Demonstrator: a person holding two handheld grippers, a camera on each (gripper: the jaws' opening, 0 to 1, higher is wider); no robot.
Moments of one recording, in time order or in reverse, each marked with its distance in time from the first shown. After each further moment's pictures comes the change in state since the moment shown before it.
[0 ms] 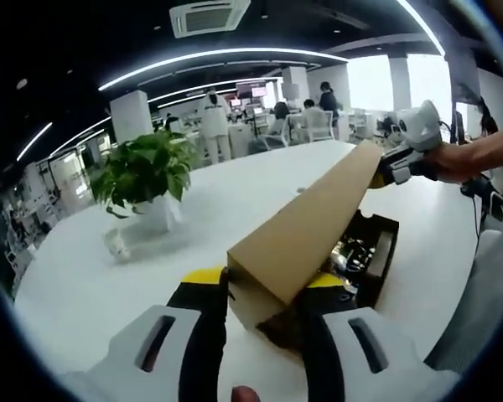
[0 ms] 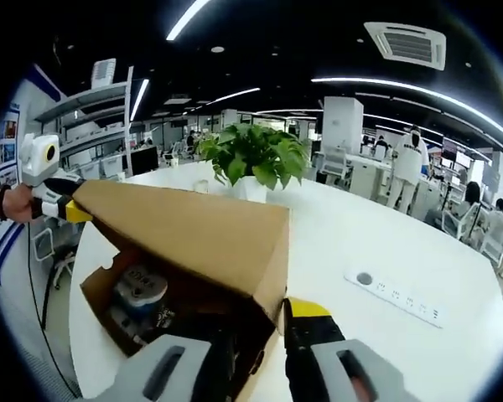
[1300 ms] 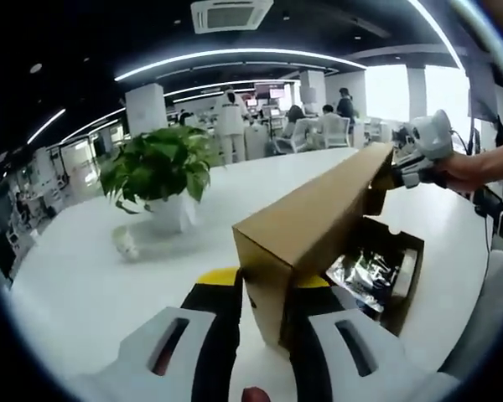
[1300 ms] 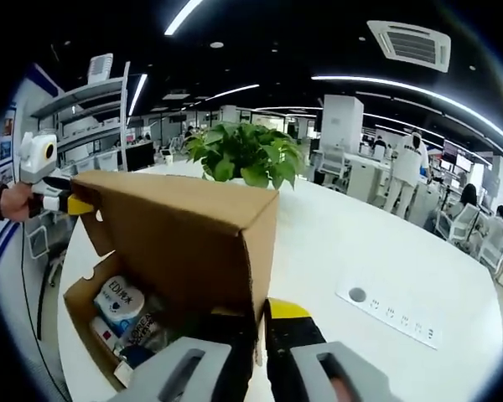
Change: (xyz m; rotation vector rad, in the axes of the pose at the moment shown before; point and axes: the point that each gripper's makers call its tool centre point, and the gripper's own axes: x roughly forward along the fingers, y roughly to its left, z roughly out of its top) left arm 0.032 0.045 0.009 -0.075 -0.002 0.059; right arm 0.032 -0.026 0.023 -0.020 0.019 -0.012
